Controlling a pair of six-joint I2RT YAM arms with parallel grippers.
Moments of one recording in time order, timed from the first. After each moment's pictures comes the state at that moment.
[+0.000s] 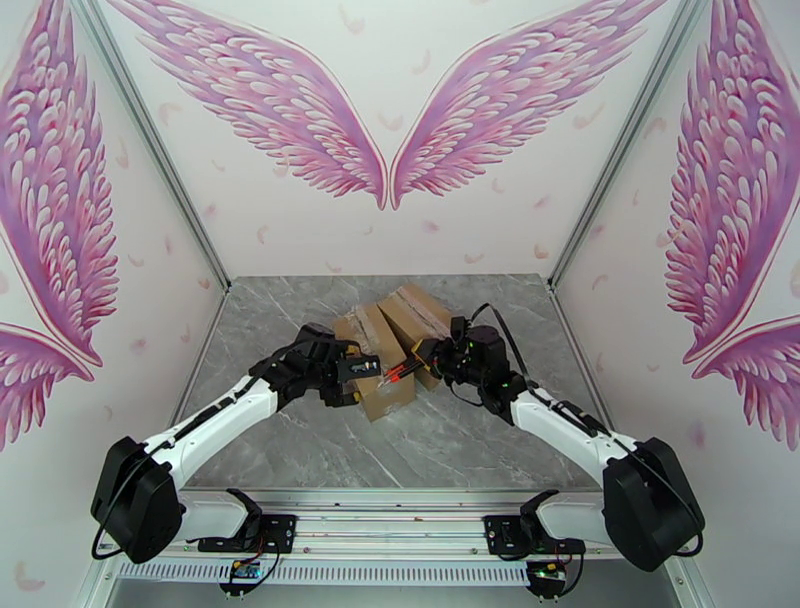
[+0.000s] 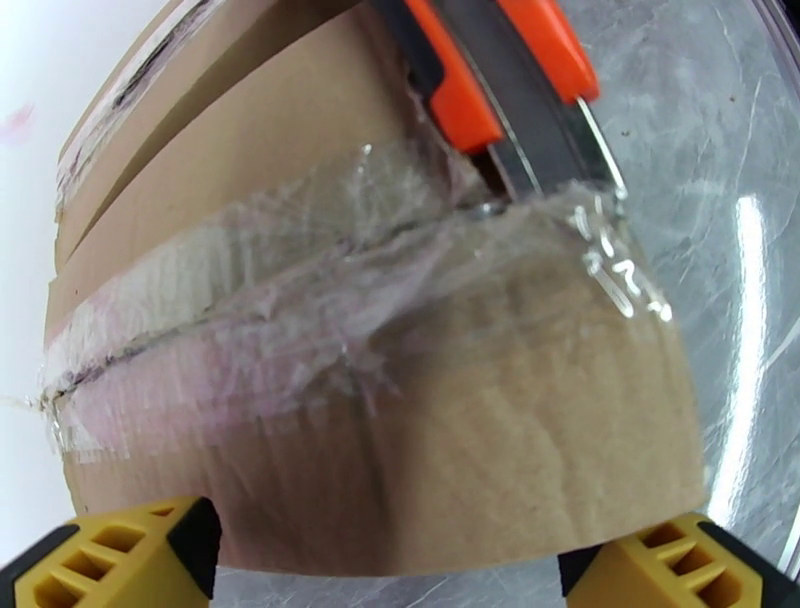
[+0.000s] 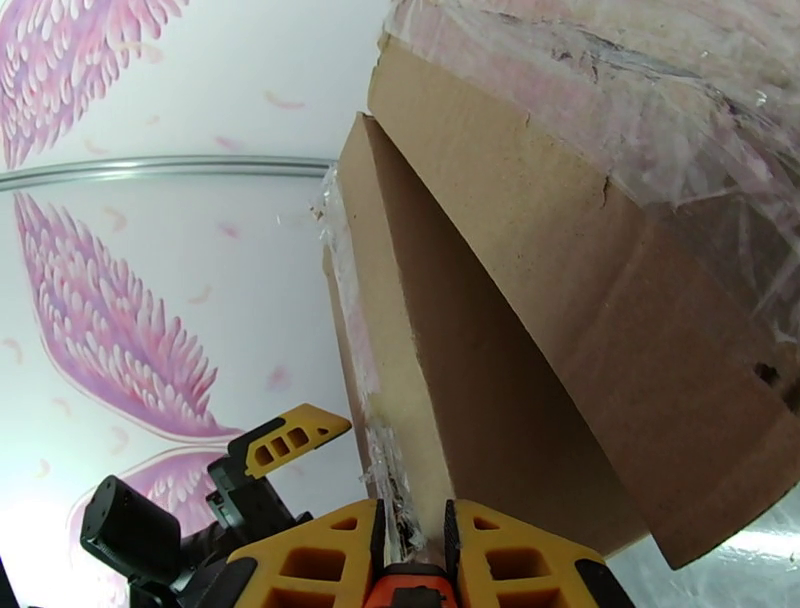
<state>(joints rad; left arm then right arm) -0.58 1.34 0.98 -0.45 0.16 0.92 0.43 1.34 0.77 0.19 -0.49 1.21</state>
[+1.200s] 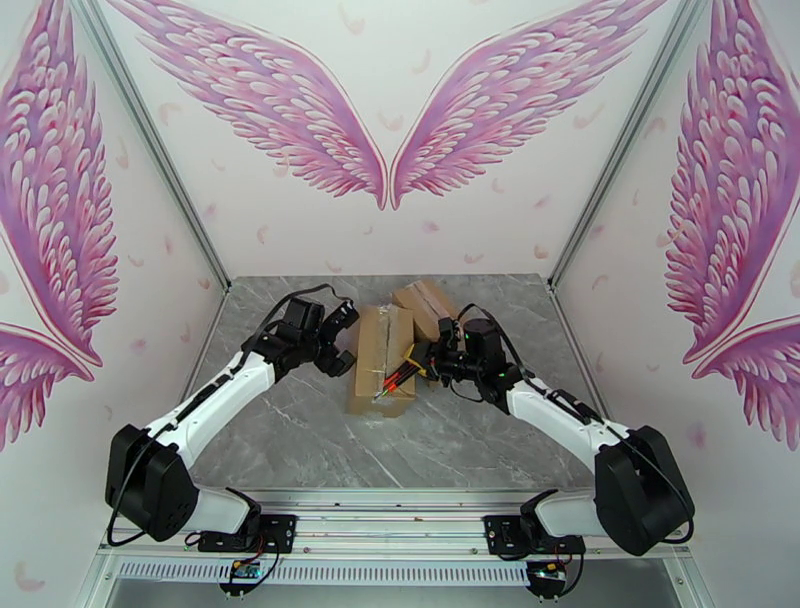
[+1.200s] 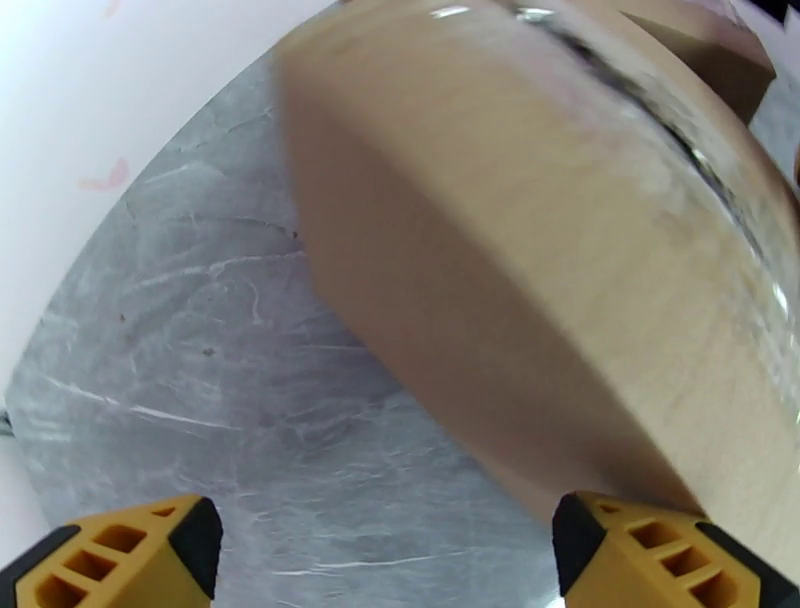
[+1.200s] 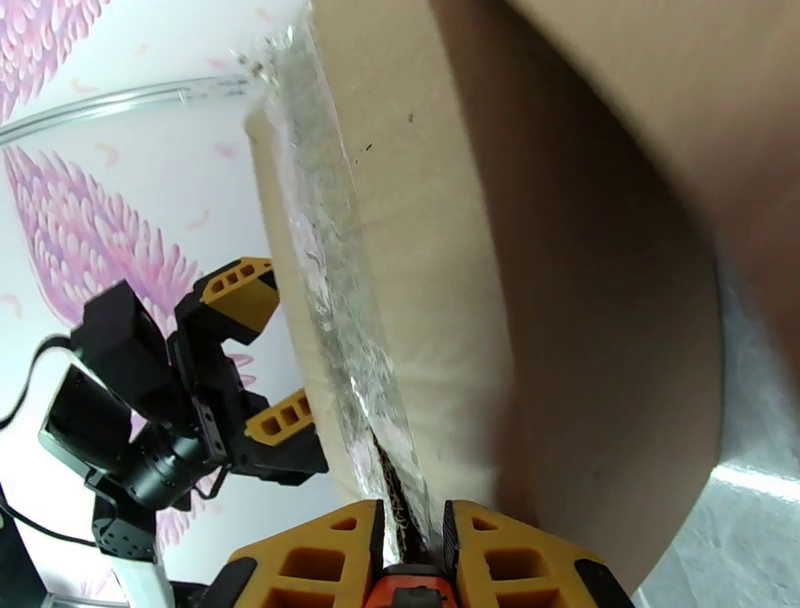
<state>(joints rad) -0.45 1.44 1.23 -0.55 0.11 0.17 0.43 1.38 0.83 0.07 -0.70 1.17</state>
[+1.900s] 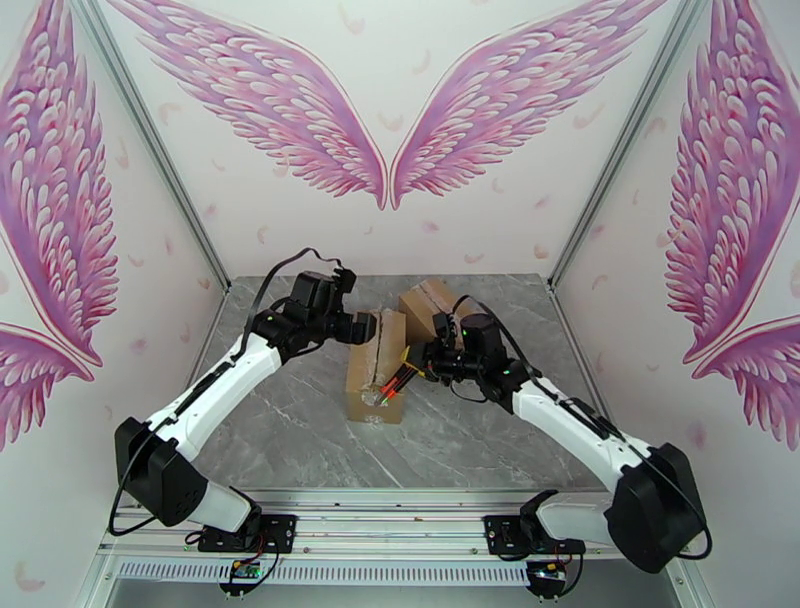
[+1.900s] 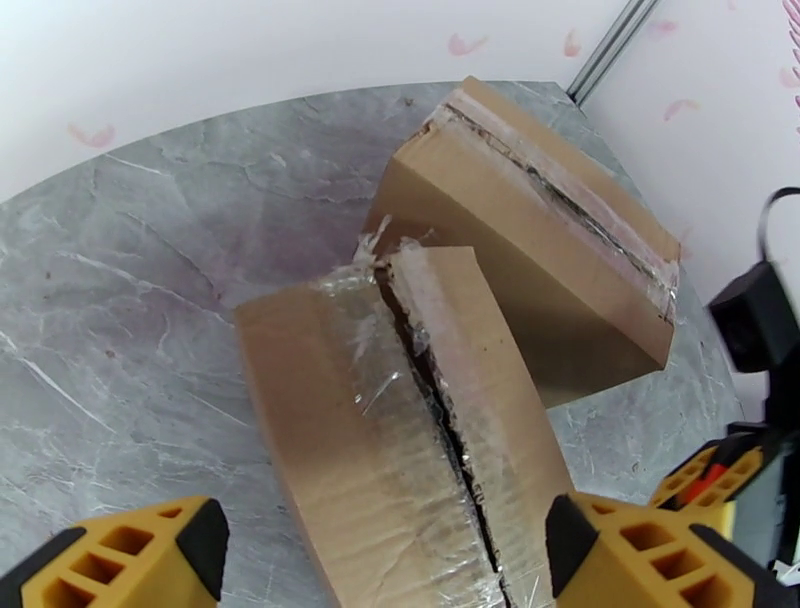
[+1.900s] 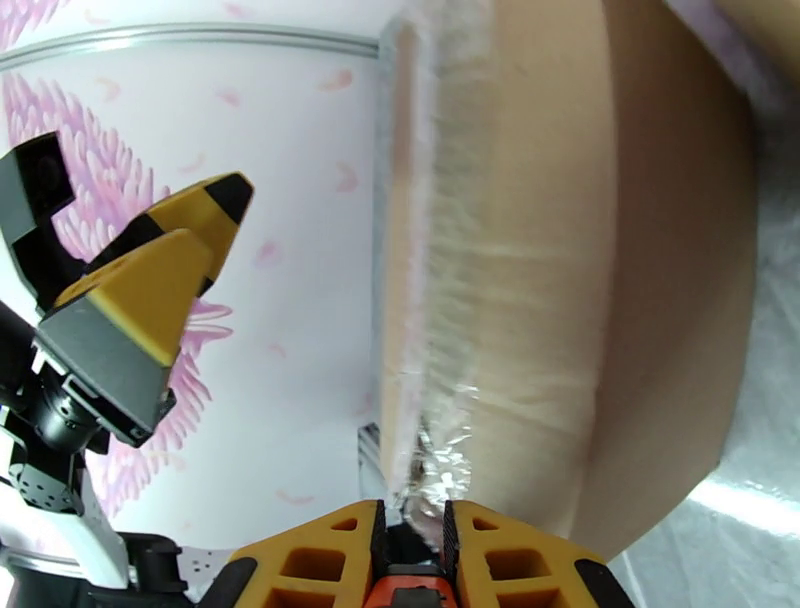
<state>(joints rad) -0.53 1.51 1.48 -0.66 0.08 -0.24 0.46 1.24 0.97 -0.20 -0.58 0.97</state>
